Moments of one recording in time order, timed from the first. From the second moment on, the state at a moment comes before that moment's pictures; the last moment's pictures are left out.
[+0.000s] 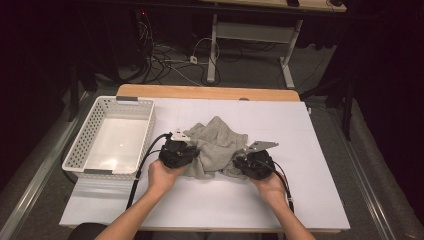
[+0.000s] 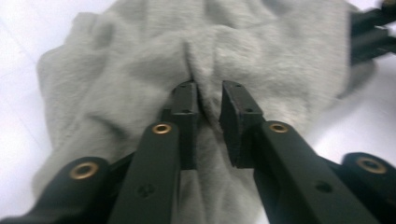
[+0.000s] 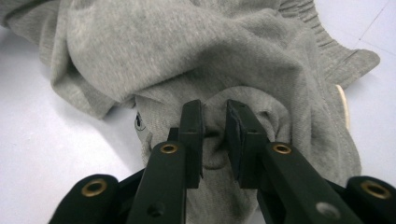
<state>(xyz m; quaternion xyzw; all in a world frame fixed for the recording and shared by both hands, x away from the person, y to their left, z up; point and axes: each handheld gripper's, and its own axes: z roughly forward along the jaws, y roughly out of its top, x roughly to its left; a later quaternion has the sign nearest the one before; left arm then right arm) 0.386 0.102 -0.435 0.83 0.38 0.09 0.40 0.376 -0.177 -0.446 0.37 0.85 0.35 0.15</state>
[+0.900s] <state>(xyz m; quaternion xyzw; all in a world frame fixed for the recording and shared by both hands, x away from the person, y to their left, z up) 0.353 0.075 -0.465 0.87 0.35 0.06 0.33 0.378 -0.178 -0.446 0.37 0.84 0.36 0.14</state>
